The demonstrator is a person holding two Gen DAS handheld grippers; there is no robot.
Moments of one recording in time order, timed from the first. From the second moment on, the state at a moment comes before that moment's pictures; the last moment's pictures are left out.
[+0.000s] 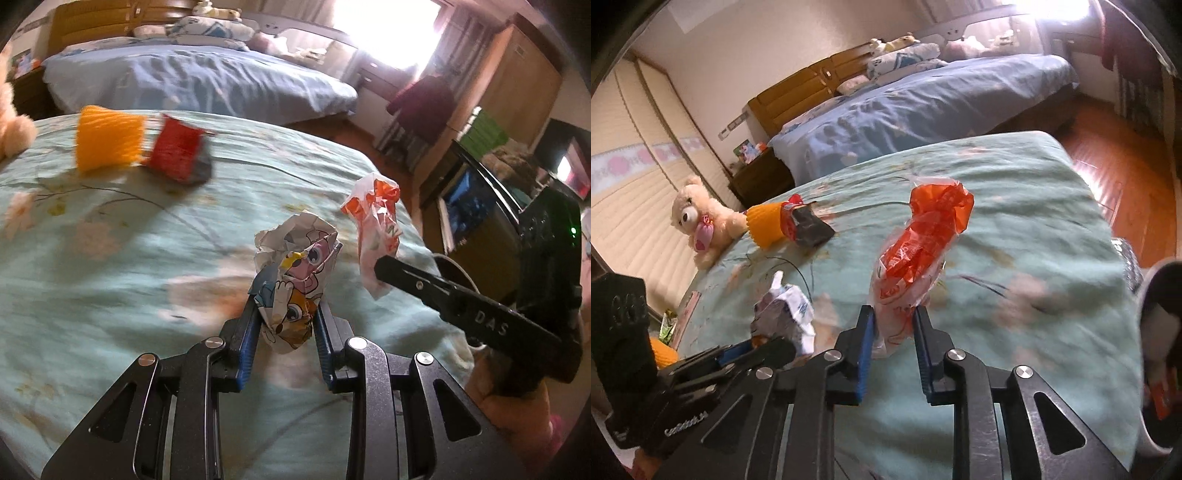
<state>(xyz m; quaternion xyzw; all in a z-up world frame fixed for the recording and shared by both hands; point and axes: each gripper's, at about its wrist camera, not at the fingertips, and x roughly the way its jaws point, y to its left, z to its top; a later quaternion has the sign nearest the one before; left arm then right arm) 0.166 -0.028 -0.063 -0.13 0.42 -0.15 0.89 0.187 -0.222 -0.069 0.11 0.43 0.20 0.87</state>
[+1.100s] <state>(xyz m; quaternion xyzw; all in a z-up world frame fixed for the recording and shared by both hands) 0.136 -0.185 -0.046 -0.03 0.42 -0.26 0.87 0.098 -0.371 -0.059 0.20 0.40 0.10 0.89</state>
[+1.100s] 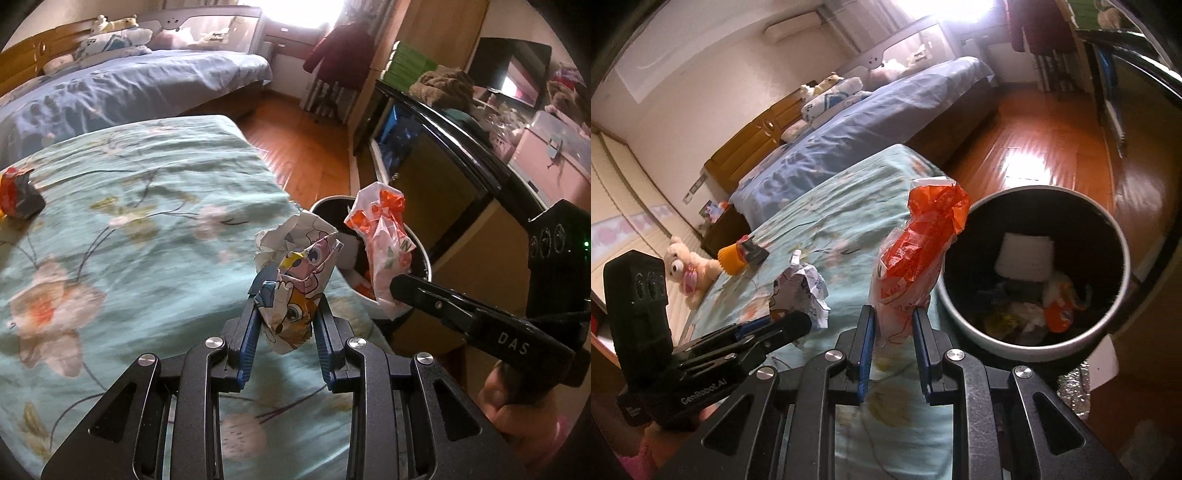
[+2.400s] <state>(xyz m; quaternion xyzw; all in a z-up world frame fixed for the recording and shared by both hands) 0.140 -0.263 -0.047 0.02 0.43 -0.30 0.85 0.081 -0.450 -0.073 0.25 0.39 0.03 0.88</state>
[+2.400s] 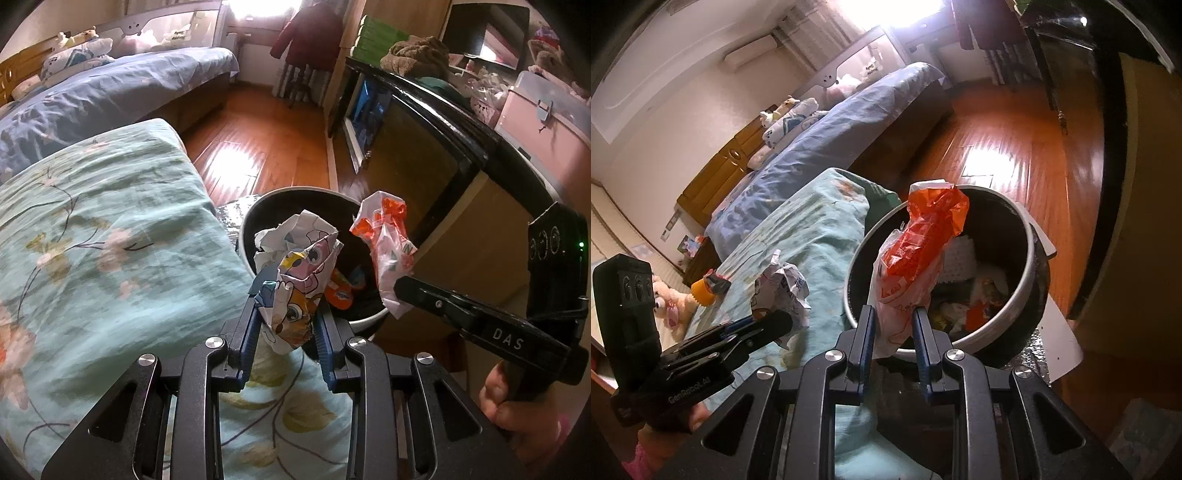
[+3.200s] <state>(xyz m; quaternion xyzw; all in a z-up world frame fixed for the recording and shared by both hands) 0.167 -0.290 -0.059 0.04 0.45 -0.30 0.84 0.094 -0.465 -0.080 0.25 0.40 0.01 0.88</state>
